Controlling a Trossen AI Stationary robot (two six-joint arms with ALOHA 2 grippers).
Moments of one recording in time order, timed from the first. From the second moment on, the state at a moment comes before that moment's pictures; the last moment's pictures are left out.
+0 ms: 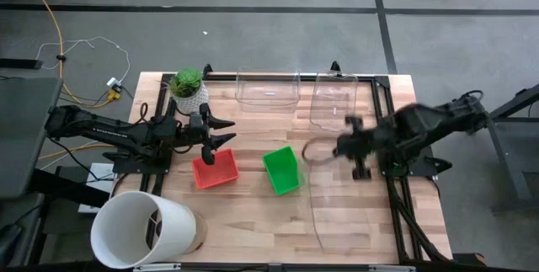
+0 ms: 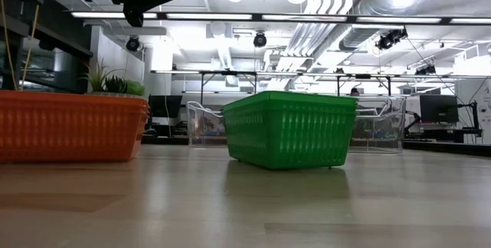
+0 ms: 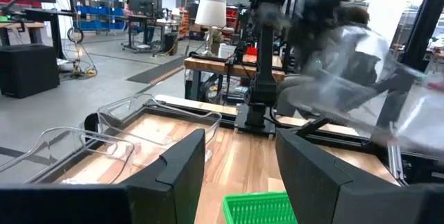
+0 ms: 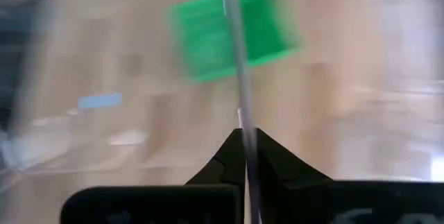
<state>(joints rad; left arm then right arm) 0.03 0.81 0.37 0.47 -0.27 -0.10 0.34 1.22 1.40 -1.23 0.18 0.21</state>
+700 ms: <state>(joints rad) 0.03 0.81 0.37 0.47 -0.27 -0.10 -0.51 1.26 1.70 -1.26 0.40 -0.43</state>
